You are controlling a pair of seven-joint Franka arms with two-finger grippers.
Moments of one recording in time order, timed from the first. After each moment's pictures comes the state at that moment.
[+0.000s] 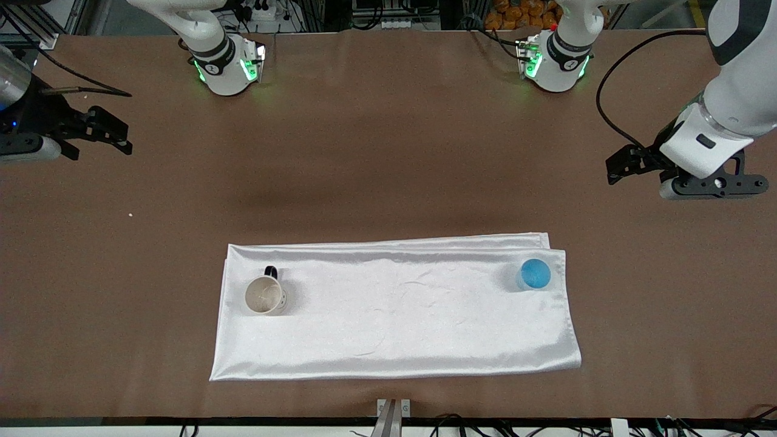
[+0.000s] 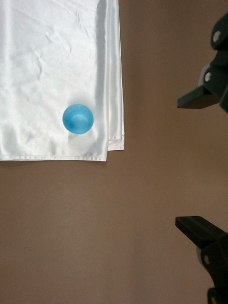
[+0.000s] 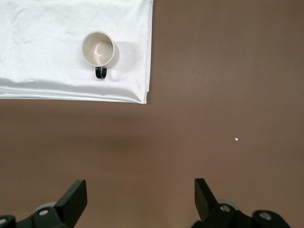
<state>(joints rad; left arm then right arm) 0.06 0.05 -0.25 -1.63 0.01 1.67 -0.18 -0.02 -0.05 0.08 -1.62 0.04 1.56 -0.01</state>
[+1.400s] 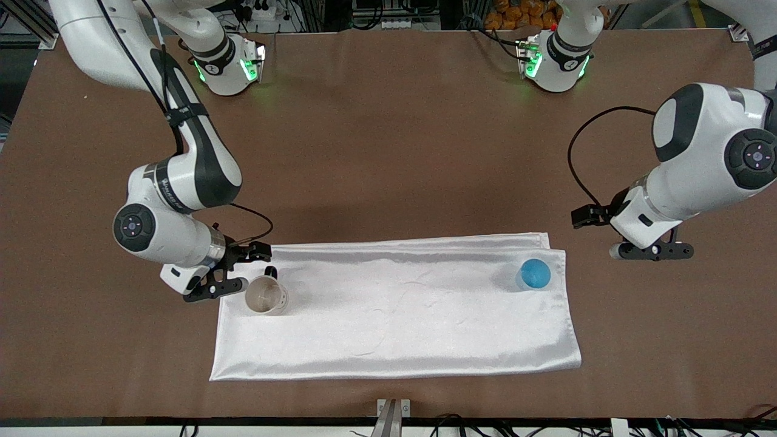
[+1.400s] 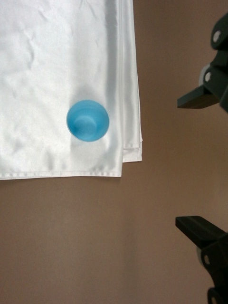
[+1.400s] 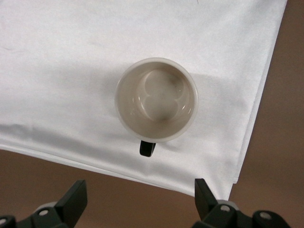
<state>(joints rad) 0.05 0.27 -0.25 -1.66 0.01 1.85 -0.18 0.17 0.56 0.09 -1.56 0.12 2.08 -0.01</state>
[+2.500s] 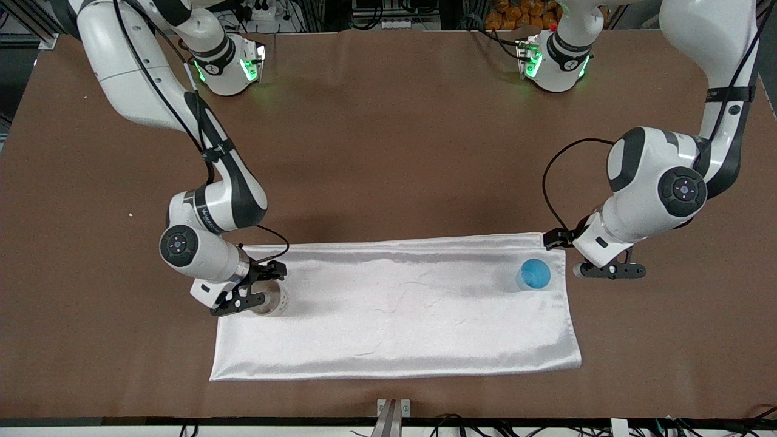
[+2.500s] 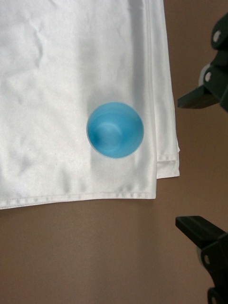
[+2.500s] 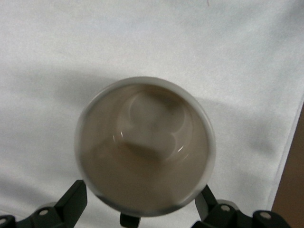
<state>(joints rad) 0.02 0.38 -0.25 -1.77 0.04 2.13 -0.19 0.20 0.72 0.08 -1.54 0.05 2.30 -0.01</state>
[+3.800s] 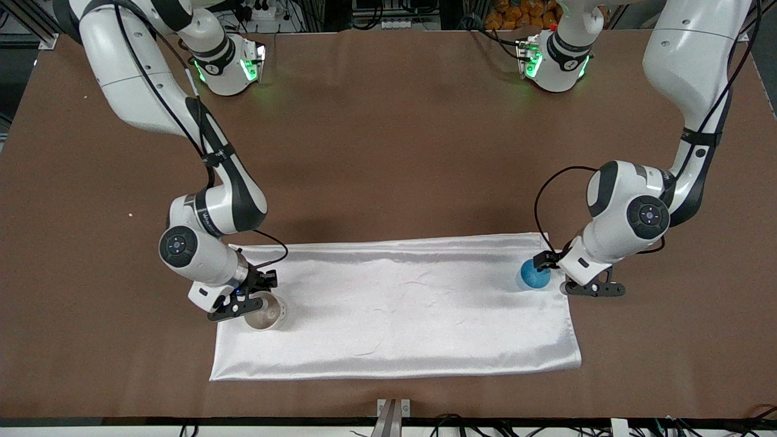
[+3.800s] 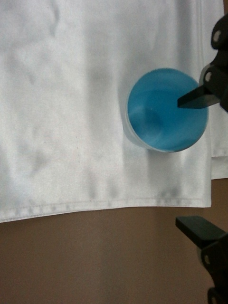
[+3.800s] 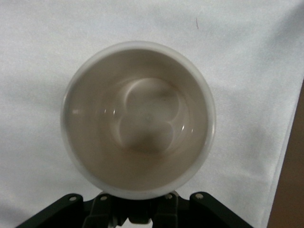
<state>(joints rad) 0.02 0.54 -0.24 -1.77 0.11 2.35 -0.20 0.20 0.73 0.08 -1.52 0.04 2.31 -0.01</state>
